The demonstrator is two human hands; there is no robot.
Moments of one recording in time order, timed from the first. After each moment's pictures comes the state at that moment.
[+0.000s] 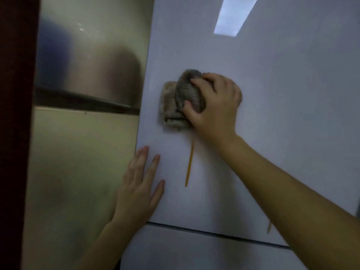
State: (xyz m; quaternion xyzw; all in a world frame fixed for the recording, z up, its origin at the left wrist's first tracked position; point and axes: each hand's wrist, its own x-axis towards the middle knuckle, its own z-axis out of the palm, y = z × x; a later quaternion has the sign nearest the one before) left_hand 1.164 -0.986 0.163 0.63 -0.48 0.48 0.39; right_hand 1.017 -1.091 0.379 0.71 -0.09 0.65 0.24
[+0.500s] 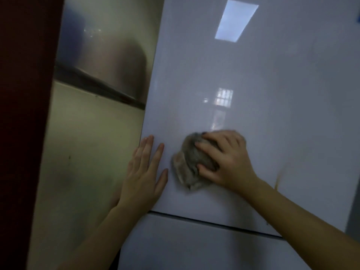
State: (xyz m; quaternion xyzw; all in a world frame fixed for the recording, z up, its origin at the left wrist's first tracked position) left_hand 1.167 -0.993 0.159 0.63 -0.47 0.48 0.39; right_hand 0.960 -1.125 0.267 0.77 0.02 0.52 0.37
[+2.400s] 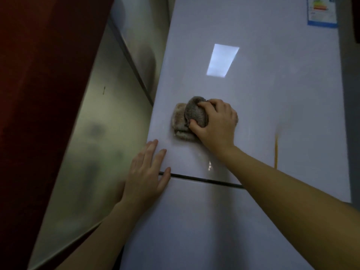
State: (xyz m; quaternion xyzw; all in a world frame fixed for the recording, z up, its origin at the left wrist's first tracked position) left_hand 1.172 -0.994 0.050 0.56 -0.43 0.59 0.39; right_hand 1.008 -1.100 0.210 0.69 -0.11 0.67 0.25
